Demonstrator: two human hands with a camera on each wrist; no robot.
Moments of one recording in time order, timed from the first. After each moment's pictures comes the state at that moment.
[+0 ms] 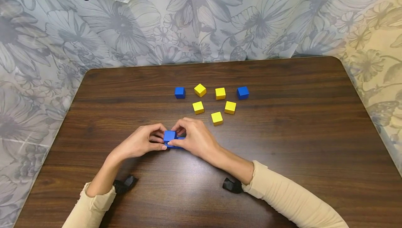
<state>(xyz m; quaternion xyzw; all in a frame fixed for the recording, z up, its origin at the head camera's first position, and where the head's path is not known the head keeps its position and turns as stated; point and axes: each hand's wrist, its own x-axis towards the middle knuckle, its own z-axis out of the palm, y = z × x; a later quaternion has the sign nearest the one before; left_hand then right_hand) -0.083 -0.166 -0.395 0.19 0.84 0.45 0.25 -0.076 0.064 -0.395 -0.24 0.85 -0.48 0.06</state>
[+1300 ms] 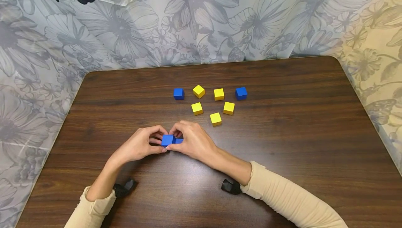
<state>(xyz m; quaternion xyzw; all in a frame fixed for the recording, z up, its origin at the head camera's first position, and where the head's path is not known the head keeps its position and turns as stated) -0.079 -0.163 -0.395 0.19 0.85 0.43 0.22 -0.074 0.062 -0.398 -0.27 0.86 -0.44 0.05</state>
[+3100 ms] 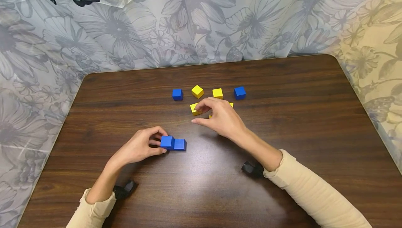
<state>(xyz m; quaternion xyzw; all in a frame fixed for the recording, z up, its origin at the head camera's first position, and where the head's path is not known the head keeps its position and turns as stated) -0.075 -0.160 -0.393 0.18 0.86 0.43 0.23 -0.113 0.138 -0.368 -0.22 0.87 -0.44 0.02</state>
